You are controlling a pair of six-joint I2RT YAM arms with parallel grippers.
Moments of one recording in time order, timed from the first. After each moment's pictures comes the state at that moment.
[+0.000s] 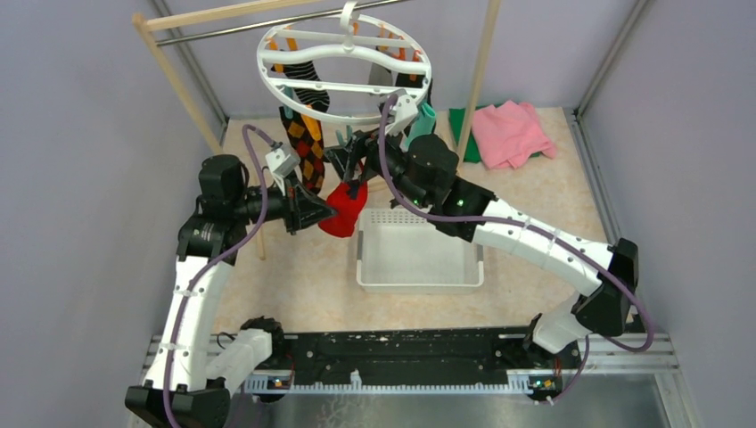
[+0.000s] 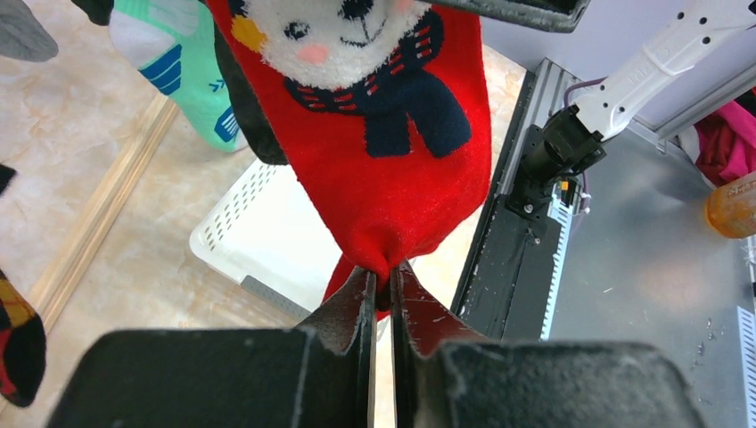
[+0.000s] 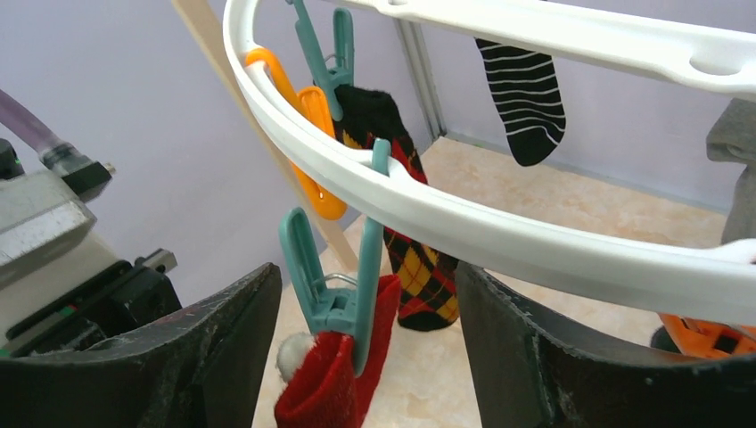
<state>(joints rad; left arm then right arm) -0.10 0.93 1.14 -0.63 1.08 0.07 1.02 1.51 1.49 0.11 0.22 0.29</state>
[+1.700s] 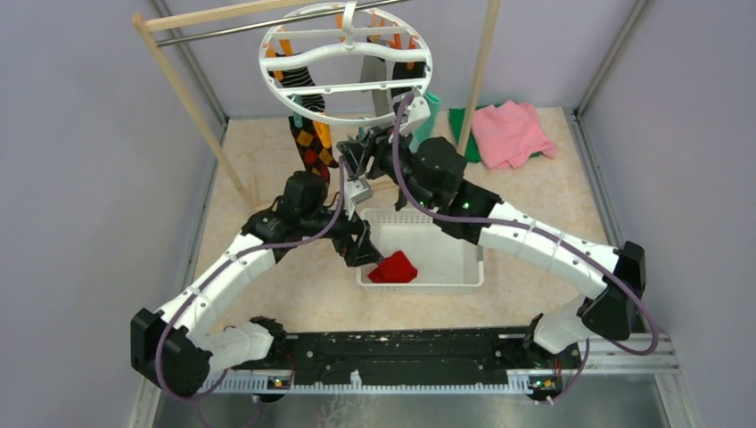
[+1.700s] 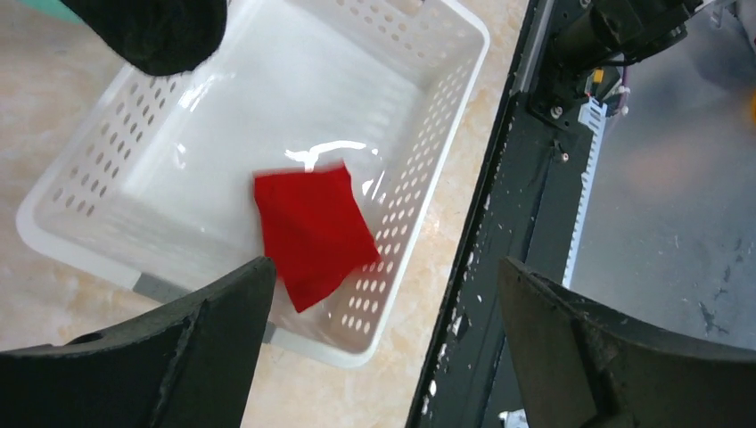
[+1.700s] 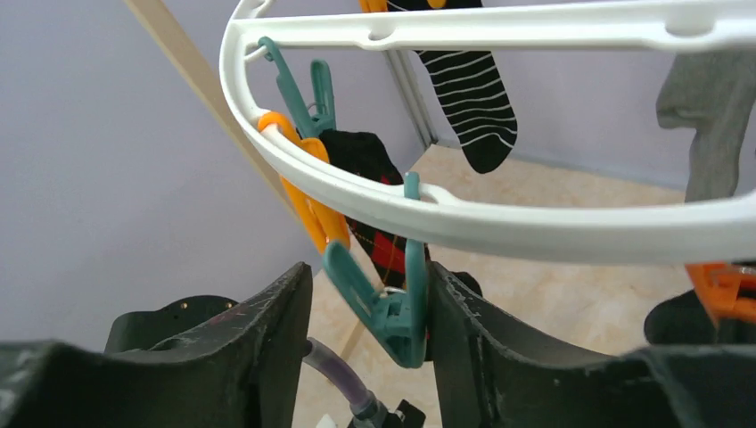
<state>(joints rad) -0.52 1.12 0.93 -0.48 0.76 0.07 1.01 1.48 1.44 0.17 0.25 0.35</state>
